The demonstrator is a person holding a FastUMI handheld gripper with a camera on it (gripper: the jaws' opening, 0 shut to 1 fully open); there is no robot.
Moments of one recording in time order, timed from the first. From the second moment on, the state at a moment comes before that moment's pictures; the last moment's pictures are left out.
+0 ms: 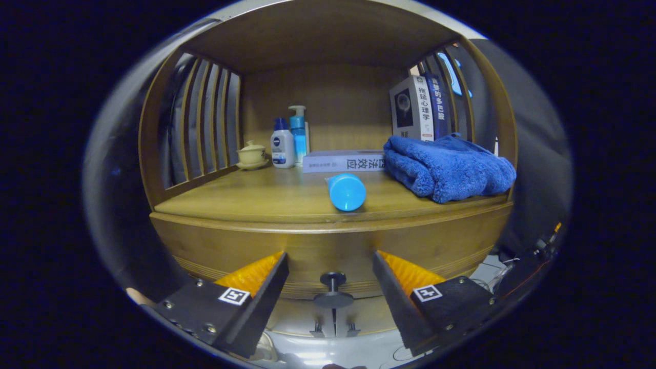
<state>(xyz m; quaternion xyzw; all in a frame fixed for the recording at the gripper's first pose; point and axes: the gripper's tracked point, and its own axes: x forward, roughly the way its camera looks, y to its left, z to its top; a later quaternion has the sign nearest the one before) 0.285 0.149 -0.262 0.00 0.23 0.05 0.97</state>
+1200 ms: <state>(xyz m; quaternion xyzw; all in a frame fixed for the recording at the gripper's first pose) 0.235 0.162 -0.086 -0.02 0.10 0.10 0.99</state>
